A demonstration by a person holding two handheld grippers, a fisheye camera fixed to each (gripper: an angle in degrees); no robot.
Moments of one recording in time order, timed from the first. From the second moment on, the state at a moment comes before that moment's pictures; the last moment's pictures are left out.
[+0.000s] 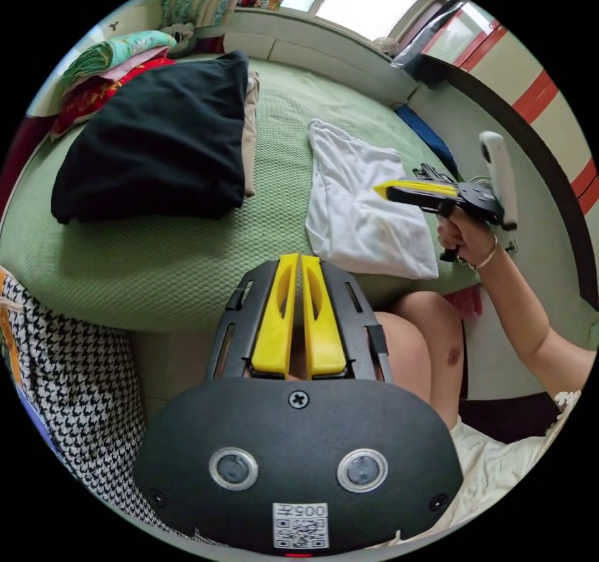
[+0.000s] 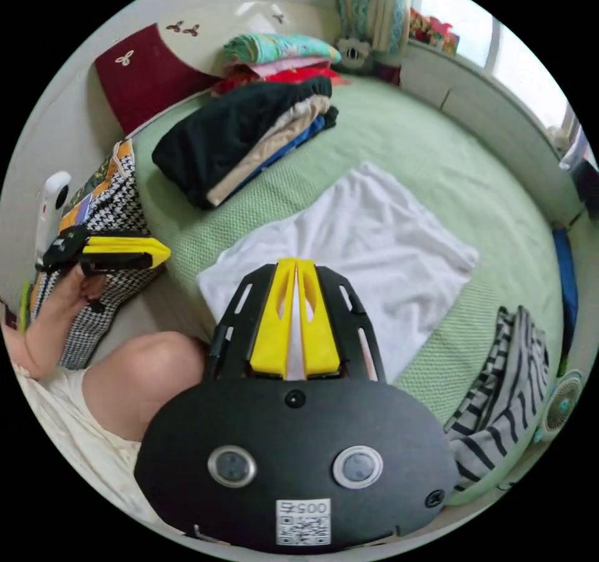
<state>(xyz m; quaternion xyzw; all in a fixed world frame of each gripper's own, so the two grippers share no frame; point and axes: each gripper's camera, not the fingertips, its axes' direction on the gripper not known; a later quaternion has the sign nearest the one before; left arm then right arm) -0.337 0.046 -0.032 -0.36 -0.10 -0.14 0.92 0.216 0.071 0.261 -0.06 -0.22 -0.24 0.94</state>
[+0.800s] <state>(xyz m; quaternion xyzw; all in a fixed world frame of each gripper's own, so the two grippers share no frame) -0.326 0.047 0.034 -0.41 -0.06 -0.15 0.90 0.381 0.064 0.315 -0.03 -0.20 0.00 0.98</state>
